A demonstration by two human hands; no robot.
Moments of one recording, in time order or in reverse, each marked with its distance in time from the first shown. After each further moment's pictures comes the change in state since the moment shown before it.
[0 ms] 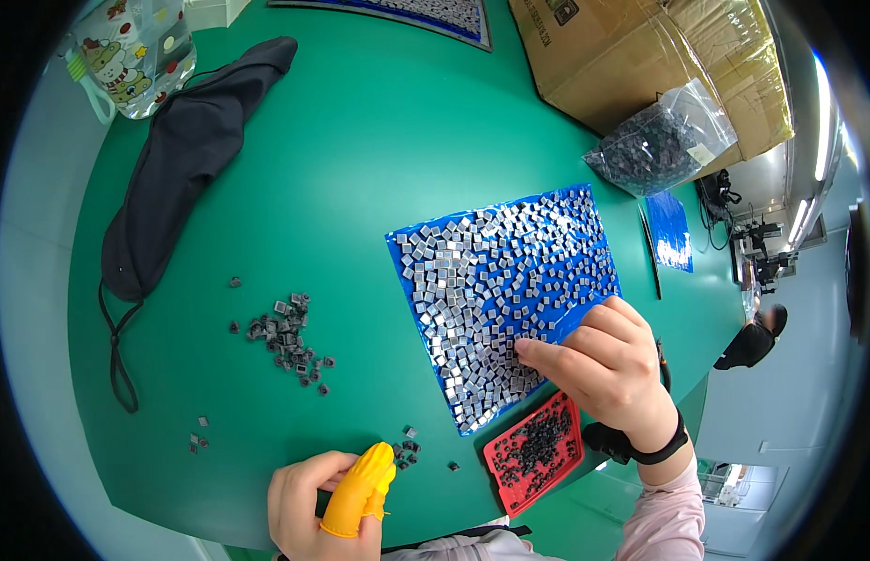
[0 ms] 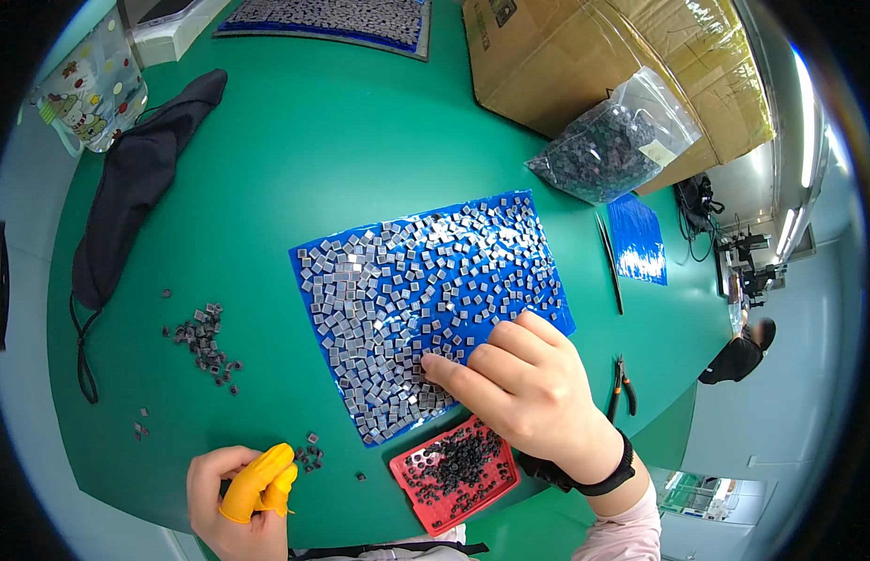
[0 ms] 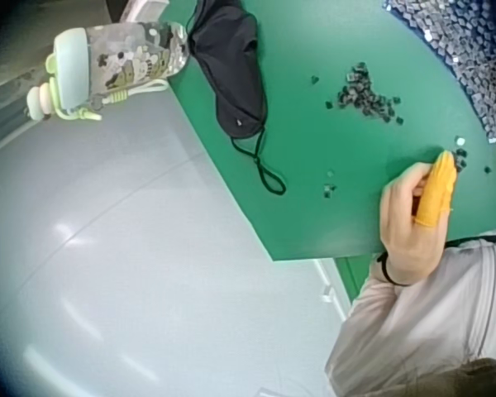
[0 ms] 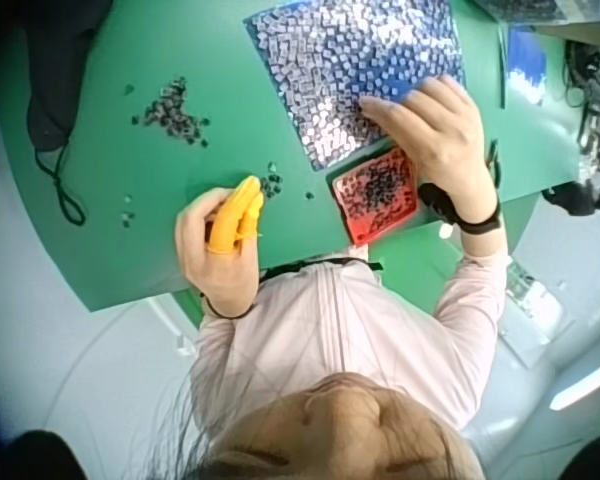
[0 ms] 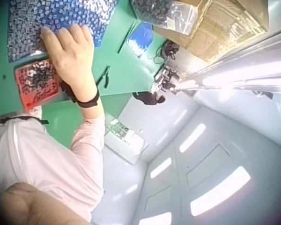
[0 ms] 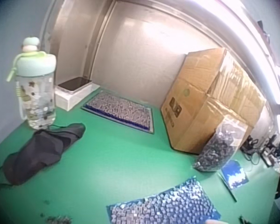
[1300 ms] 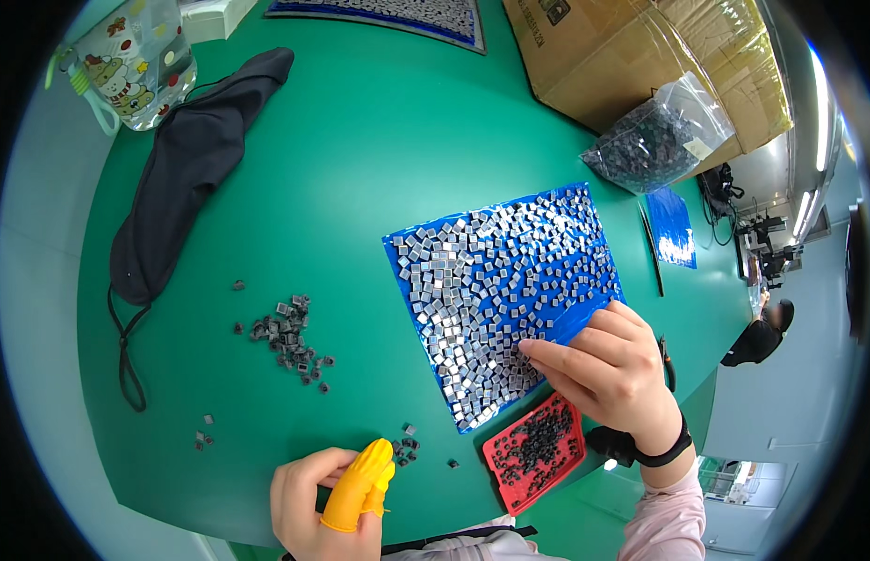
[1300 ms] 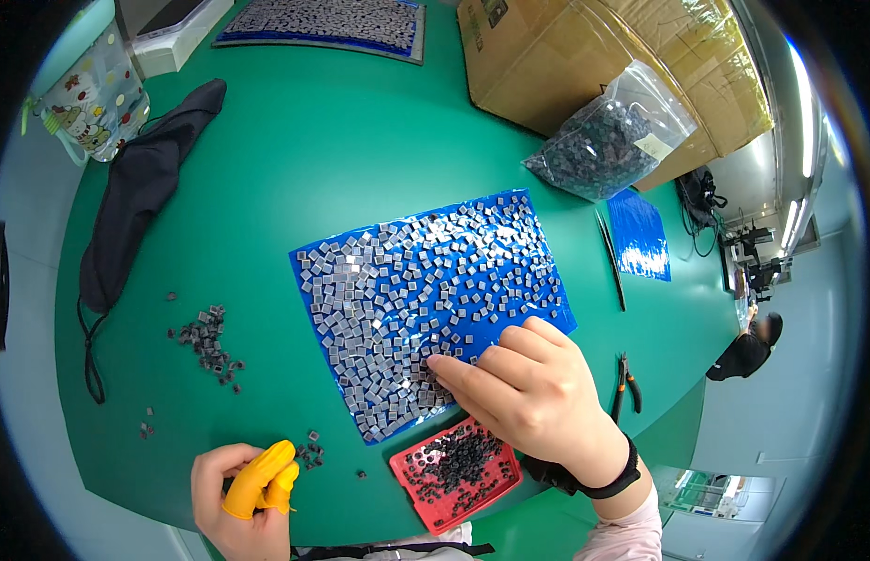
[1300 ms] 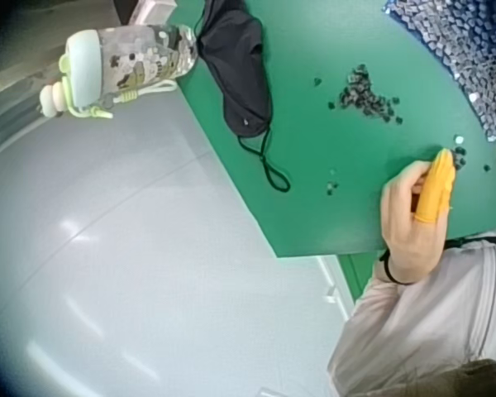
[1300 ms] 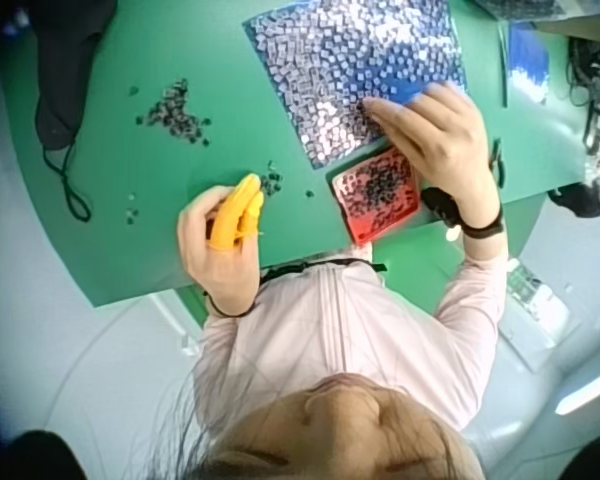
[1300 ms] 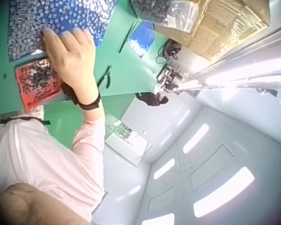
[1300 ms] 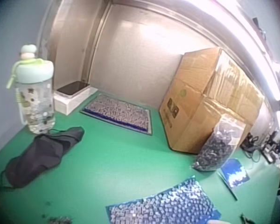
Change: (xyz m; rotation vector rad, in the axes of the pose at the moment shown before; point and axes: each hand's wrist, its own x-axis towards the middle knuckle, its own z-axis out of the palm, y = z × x) left_hand -0.001 0.001 0.001 0.020 0.014 0.013; right_hand -0.005 -0.005 -0.005 0.038 -0.010 0.085
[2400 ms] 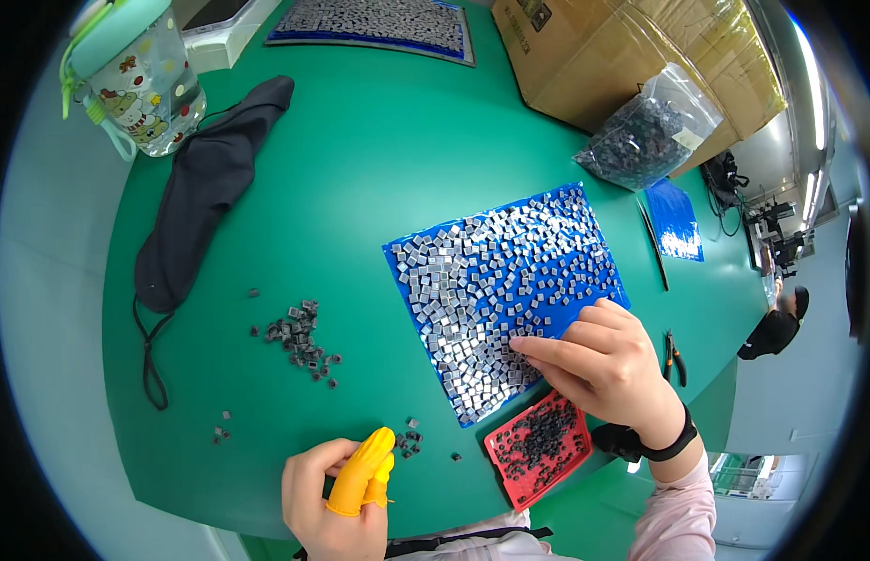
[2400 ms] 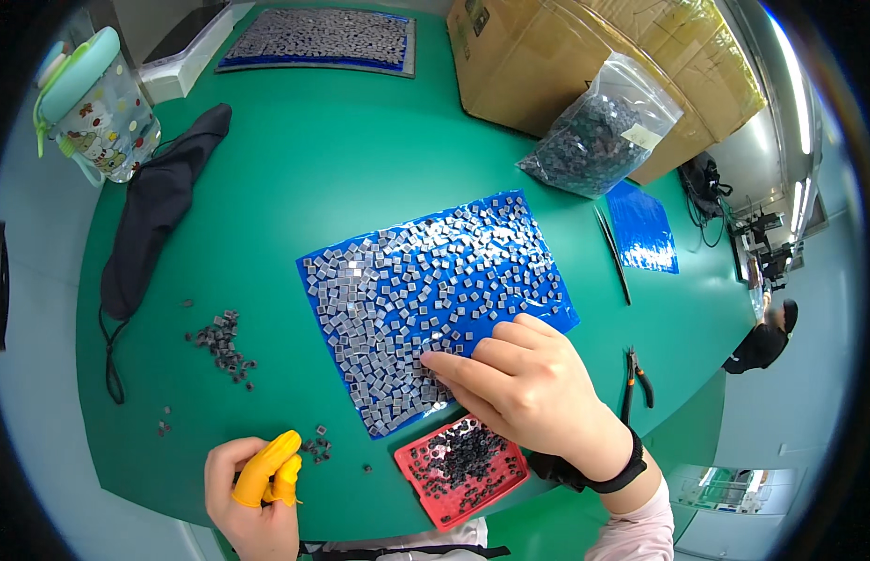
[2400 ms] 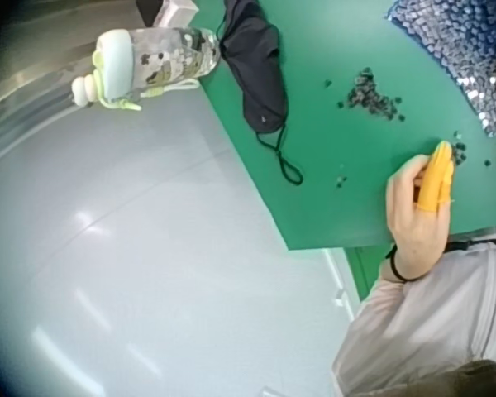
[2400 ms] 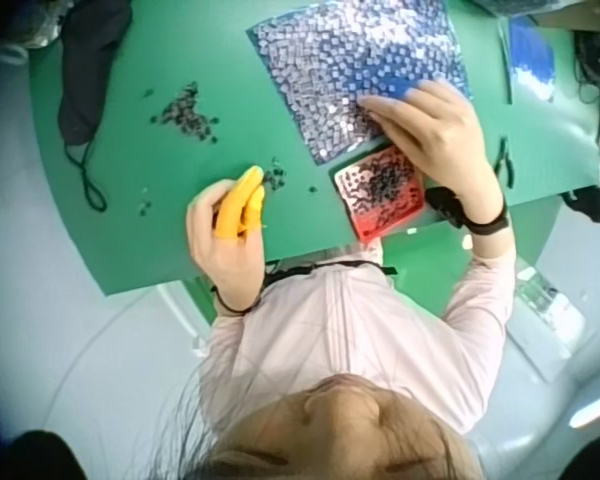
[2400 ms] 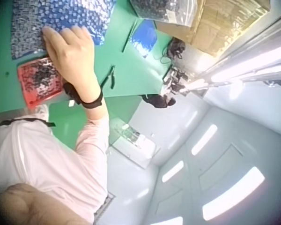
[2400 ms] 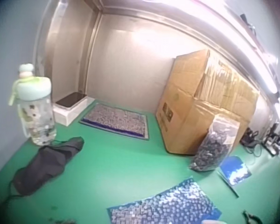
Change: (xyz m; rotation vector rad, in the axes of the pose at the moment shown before) left_hand -0.002 0.002 -0.001 0.027 0.002 0.006; right_hand -0.001 -0.002 -0.001 0.058 -0.020 0.044
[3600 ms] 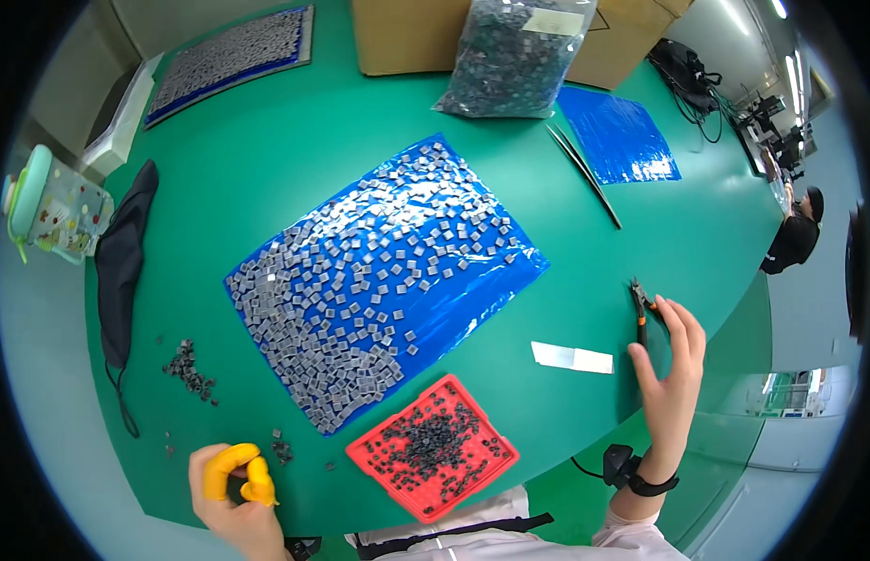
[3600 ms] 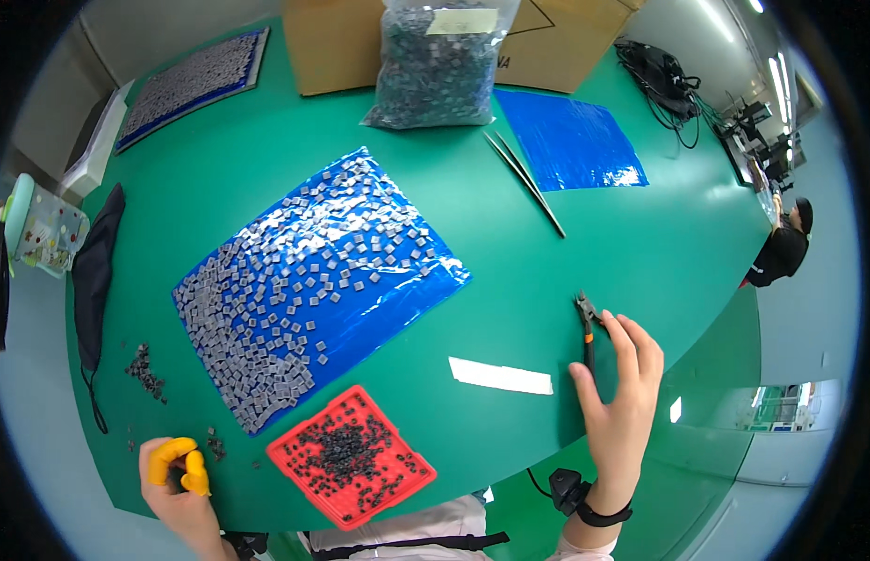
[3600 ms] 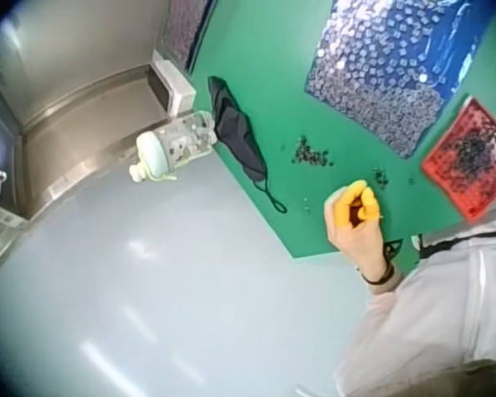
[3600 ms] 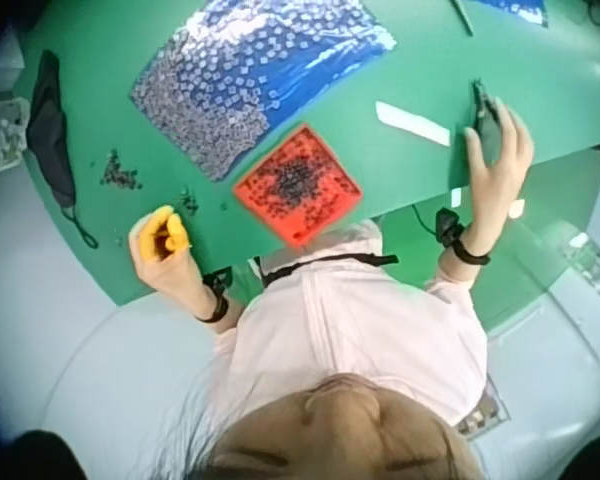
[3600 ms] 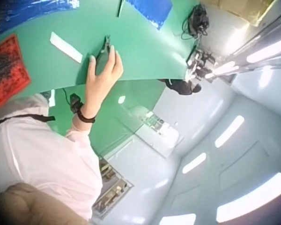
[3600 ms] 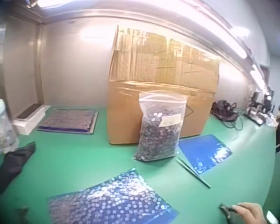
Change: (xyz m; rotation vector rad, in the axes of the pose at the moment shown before) left_hand -0.011 -0.006 0.021 -0.053 0.053 -0.196; right_hand -0.196 0.014 -0.006 -0.129 0.331 1.105
